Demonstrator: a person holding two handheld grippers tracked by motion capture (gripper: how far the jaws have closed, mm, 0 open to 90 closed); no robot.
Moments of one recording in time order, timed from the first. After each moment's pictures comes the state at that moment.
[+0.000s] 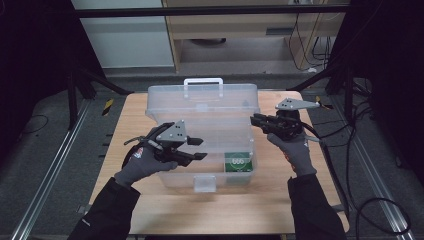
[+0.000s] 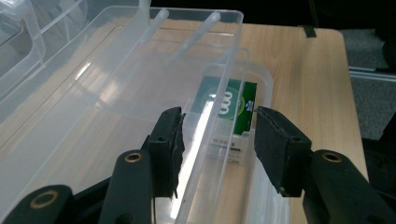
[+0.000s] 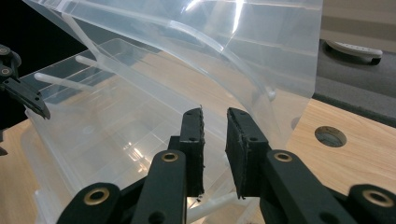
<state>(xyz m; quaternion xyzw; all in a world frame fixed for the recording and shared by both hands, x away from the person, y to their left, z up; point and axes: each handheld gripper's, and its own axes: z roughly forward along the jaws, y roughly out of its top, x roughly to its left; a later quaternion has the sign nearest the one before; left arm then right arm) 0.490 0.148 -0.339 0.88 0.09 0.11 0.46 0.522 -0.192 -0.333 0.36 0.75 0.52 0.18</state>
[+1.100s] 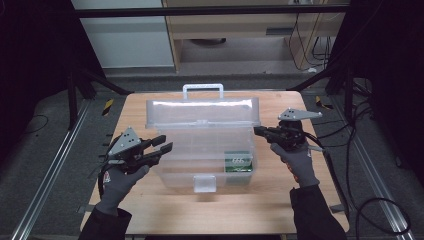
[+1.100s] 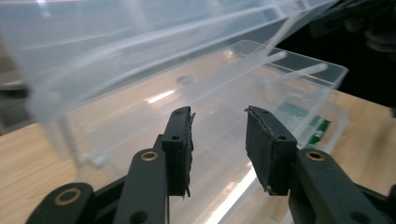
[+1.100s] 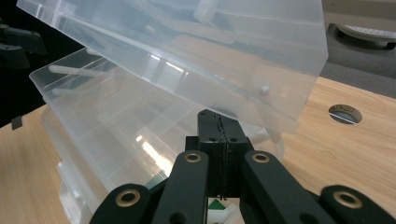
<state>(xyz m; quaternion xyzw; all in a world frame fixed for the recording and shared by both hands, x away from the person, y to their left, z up) 0.459 0.236 -0.361 0.75 0.29 0.22 0.55 0.500 -0.197 -0.347 0.36 0.76 0.52 0.16</state>
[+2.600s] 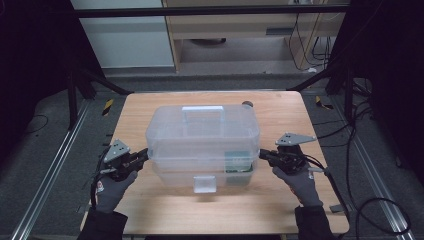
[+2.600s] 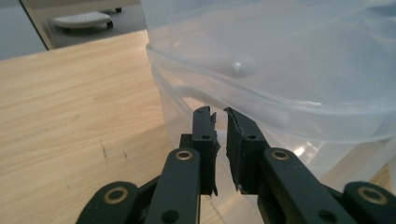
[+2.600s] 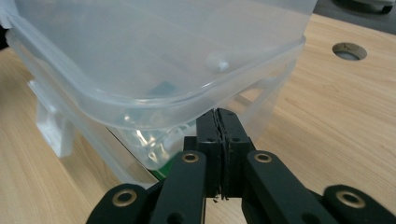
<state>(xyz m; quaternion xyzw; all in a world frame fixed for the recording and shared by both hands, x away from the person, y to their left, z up) 0.463 0.278 -0.414 0.76 0.40 0.23 0.46 0.470 -0.203 -0.400 0.37 0.80 0.45 0.16</state>
